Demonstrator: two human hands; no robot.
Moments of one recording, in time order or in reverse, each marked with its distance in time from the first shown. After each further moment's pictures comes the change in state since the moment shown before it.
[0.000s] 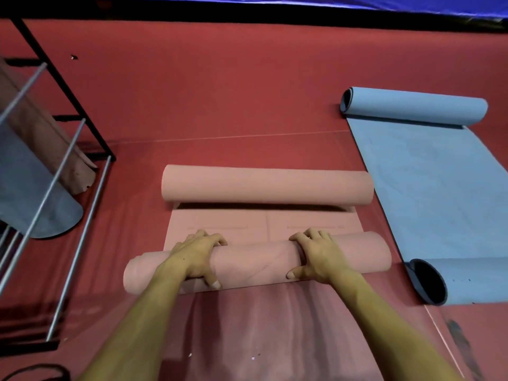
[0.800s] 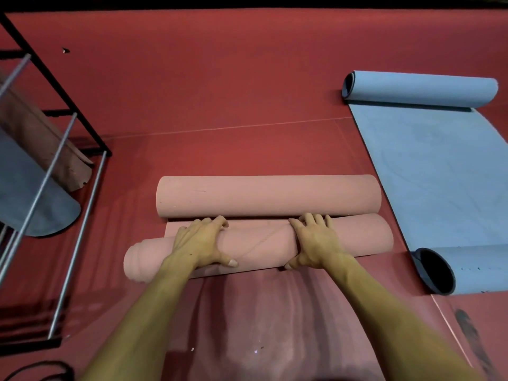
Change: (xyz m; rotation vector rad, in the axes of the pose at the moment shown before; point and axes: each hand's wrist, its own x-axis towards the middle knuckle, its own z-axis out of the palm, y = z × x) left_hand 0.018 0.009 0.006 0.122 0.206 0.019; right_hand 0.022 -0.007 0.005 -0.170 0.001 -0.008
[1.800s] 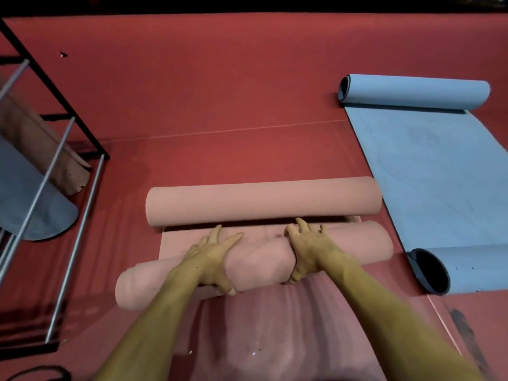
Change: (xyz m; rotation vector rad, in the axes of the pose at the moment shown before) left_hand -0.018 0.021 0.013 -0.029 -0.259 0.039; right_hand -0.009 -0.013 -0.020 0.069 -0.224 -0.003
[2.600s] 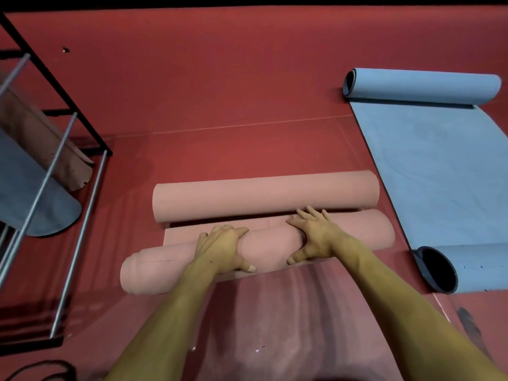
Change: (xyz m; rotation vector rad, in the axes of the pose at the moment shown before) left_hand 0.016 0.018 0.000 0.001 0.205 -0.006; right_hand 0.015 0.024 -0.012 0.030 0.028 -0.078
